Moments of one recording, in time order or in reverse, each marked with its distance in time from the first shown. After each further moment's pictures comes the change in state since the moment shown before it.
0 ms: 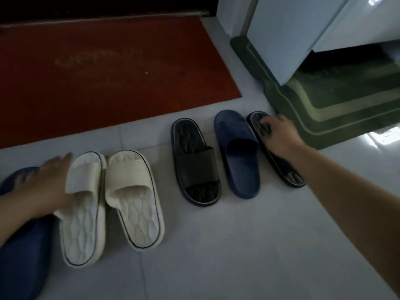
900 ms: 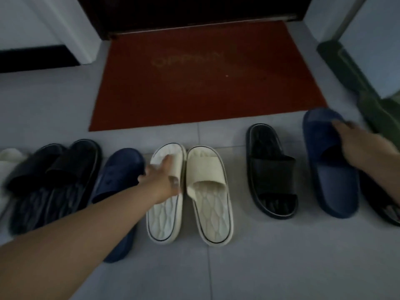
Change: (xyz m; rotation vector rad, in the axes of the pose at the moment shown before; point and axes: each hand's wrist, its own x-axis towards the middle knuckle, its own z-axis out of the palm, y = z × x) left_hand -0.043 0.036 0.009 -0.252 -0.143 -0.246; right_hand 0.037 -0.034 0.022 -0.307 -0.147 -0.085
